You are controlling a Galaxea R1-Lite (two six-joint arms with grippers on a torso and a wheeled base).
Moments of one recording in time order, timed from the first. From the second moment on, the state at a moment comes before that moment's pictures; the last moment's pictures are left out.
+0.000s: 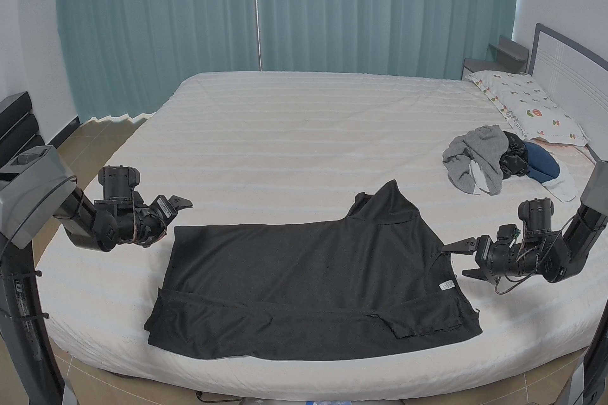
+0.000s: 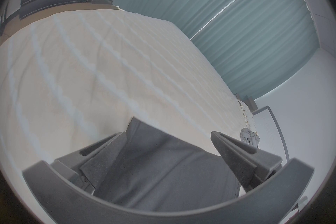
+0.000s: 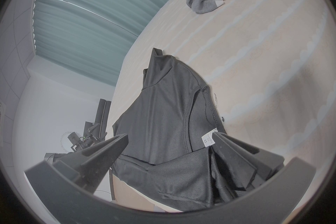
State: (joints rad) left arm 0.04 2.28 -1.10 -0.58 -0.27 -0.70; right arm -0.03 2.11 -0.62 -0.77 0.56 0.60
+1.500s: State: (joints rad) left arm 0.05 2.47 -1.28 -0.58 -0.19 -0.69; right arm 0.09 2.20 -0.87 -0.74 0.38 0.59
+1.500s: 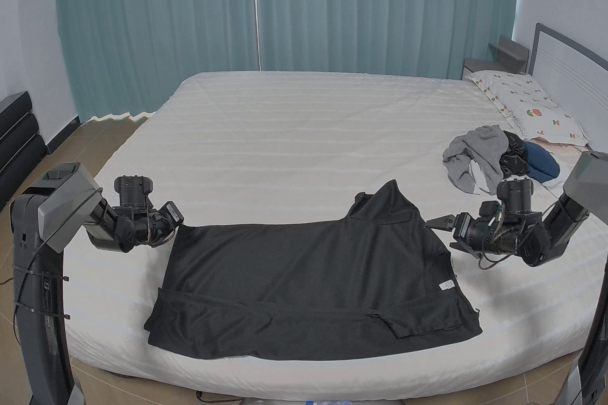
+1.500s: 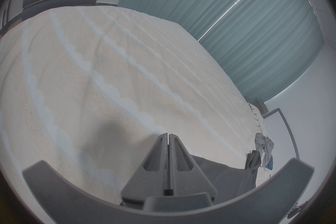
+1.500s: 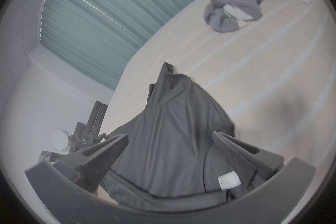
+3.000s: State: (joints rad) left arm 0.05 2.38 -1.24 -0.58 -0.17 -0.77; right arm 0.14 2.65 -1.64 -0.51 0.15 0.37
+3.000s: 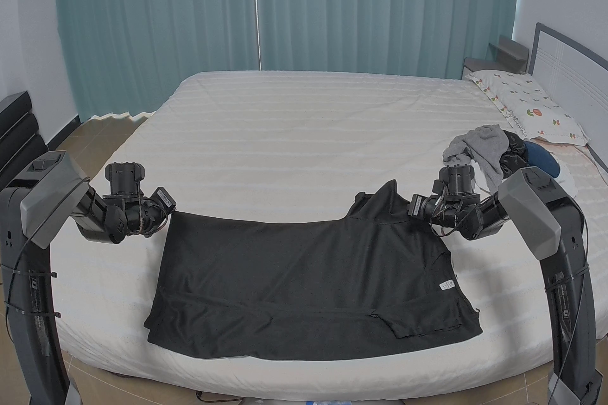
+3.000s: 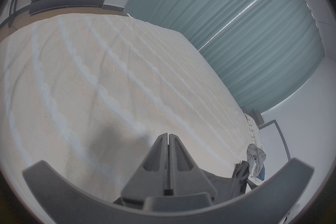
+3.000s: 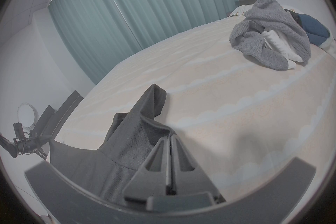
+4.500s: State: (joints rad) left arm 0.10 2.28 -1.16 -0.58 -0.13 -0.73; right arm 0.09 2.44 -1.31 -0.73 0.19 0.55
